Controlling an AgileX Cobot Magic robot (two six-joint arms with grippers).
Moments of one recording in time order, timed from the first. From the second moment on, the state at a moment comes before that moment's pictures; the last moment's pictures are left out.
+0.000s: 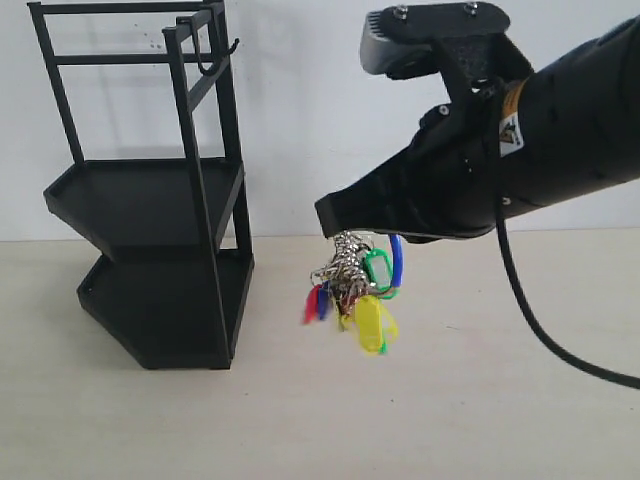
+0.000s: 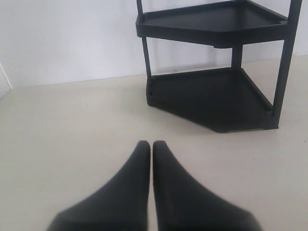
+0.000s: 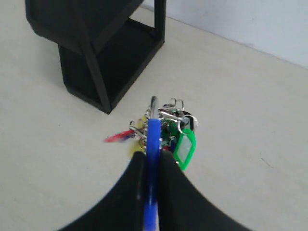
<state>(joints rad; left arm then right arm) 0.01 0.00 0.00 0.03 0.26 0.10 0.63 1.33 -1.13 -0.27 0.56 0.36</state>
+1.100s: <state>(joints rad) 0.01 0.00 0.00 0.03 0.26 0.10 0.63 1.58 -1.56 -0.55 0.69 0.51</state>
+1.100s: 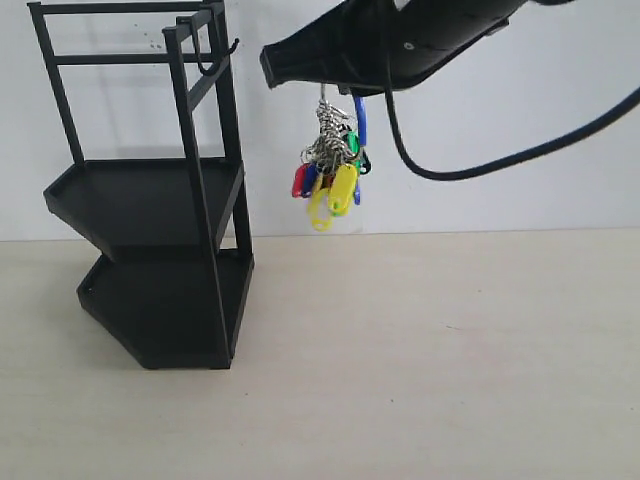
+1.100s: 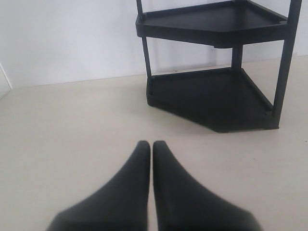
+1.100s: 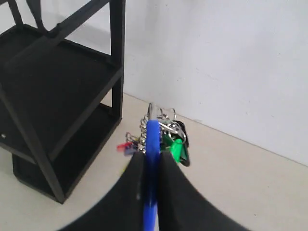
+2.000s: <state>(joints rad) 0.01 0.00 0.00 0.03 0.26 0.10 0.63 1.56 -1.47 -0.44 0.77 0.47</state>
